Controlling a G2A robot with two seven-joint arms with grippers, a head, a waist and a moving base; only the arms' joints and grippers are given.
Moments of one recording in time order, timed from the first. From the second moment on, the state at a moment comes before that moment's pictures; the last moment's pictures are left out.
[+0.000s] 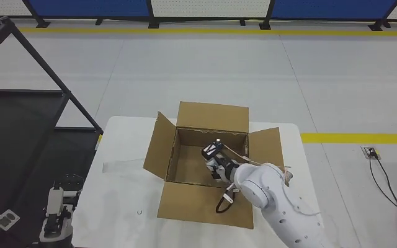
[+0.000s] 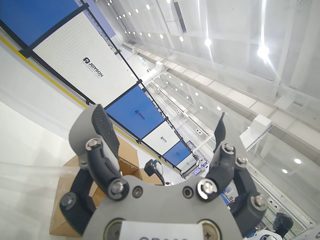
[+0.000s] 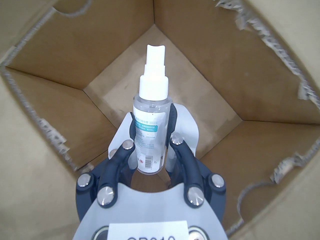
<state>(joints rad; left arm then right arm) 1.83 -1.32 -1.84 -2.21 0.12 -0.53 0.09 -0.80 -1.30 0.98 -1.59 -1.12 -0.13 0.89</state>
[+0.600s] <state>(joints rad) 1.87 -1.33 -1.86 -2.22 0.13 -0.57 0.10 -0.93 -1.29 1.05 -1.70 -1.14 -0.06 0.79</state>
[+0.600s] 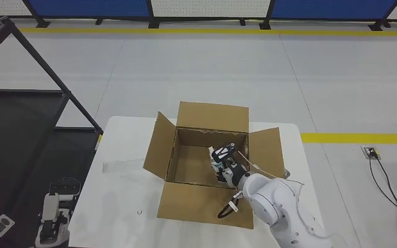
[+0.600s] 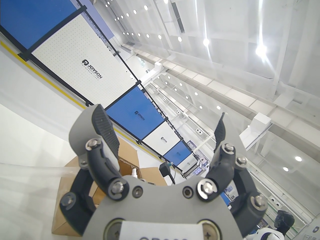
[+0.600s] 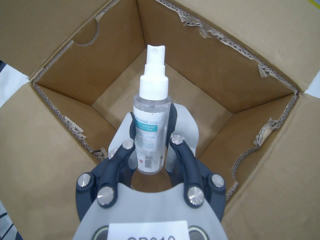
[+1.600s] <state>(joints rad) 1.86 -1.34 -1.81 -2.22 0.22 -0.57 0.06 -1.60 -1.19 1.72 -1.64 -1.25 -0.99 -0.66</state>
